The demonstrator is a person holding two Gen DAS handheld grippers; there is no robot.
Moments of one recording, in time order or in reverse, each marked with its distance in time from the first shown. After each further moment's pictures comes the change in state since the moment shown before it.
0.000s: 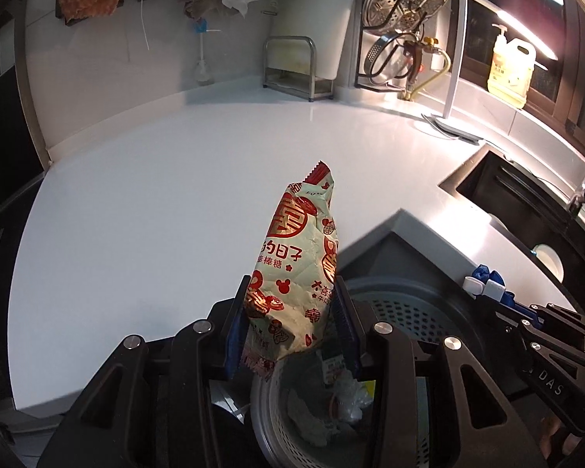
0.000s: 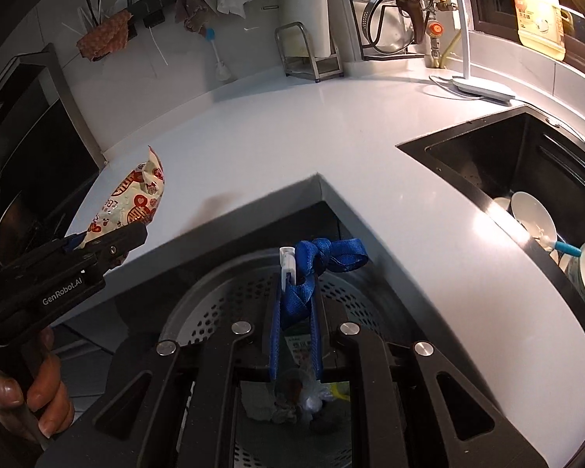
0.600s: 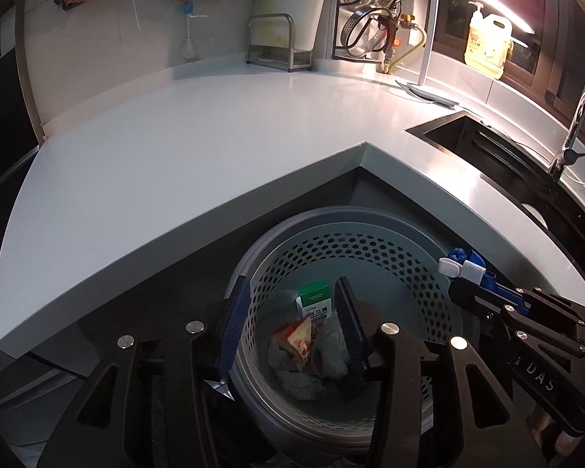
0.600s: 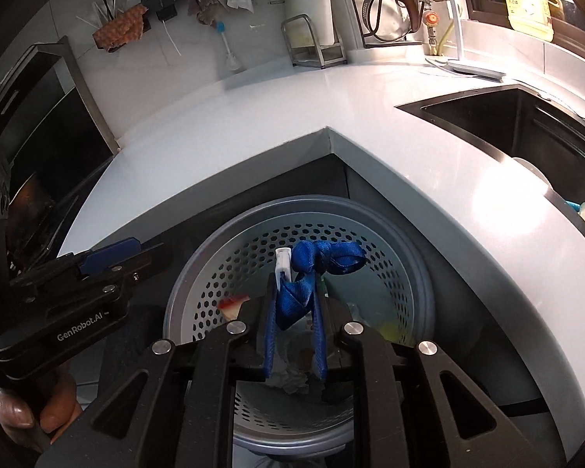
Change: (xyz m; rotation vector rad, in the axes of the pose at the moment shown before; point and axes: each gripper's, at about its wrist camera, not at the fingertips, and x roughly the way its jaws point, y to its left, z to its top) left arm -0.019 -0.015 -0.058 0.015 0.043 -0.036; right arm -0.020 0.008 -0.054 0.015 -0.002 0.037
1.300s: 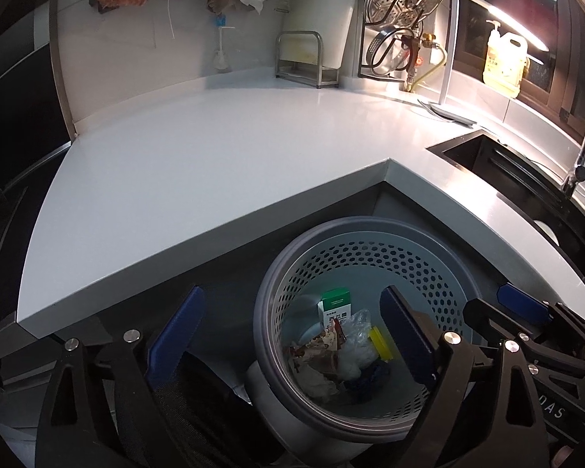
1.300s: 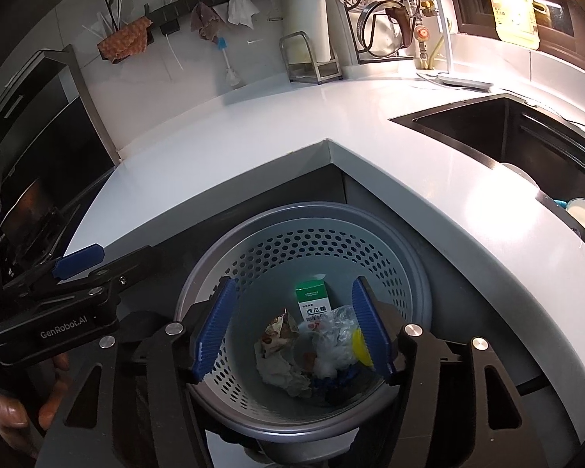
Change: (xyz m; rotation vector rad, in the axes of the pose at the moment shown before) left arm -0.027 0.015 -0.010 -0.048 -0.058 0.082; right arm -0.019 0.012 -0.013 0.007 -0.064 -0.025
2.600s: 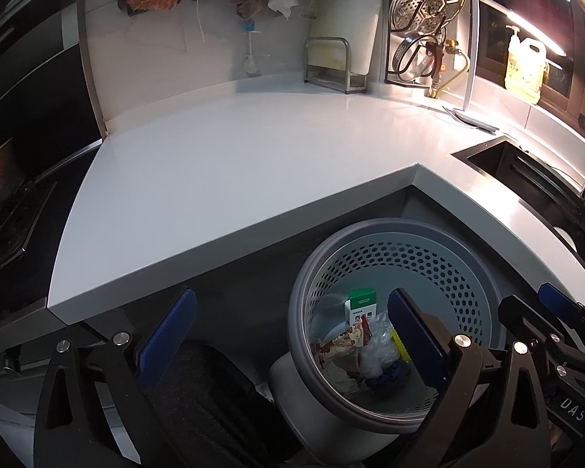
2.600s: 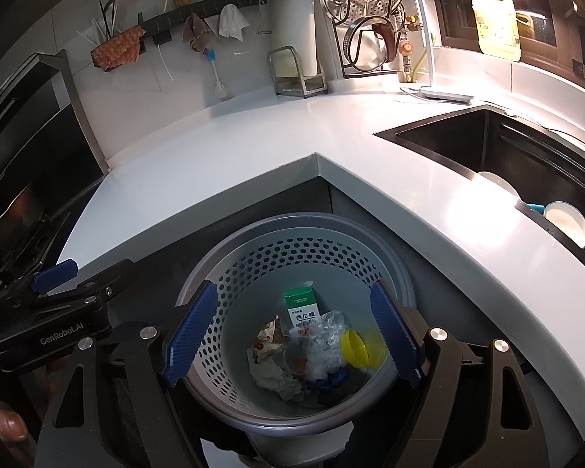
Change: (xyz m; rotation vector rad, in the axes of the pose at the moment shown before) left arm -0.015 0.017 -0.005 -0.022 -0.013 0.090; right arm -0.015 0.011 -0.004 0.011 -0.046 -0.074
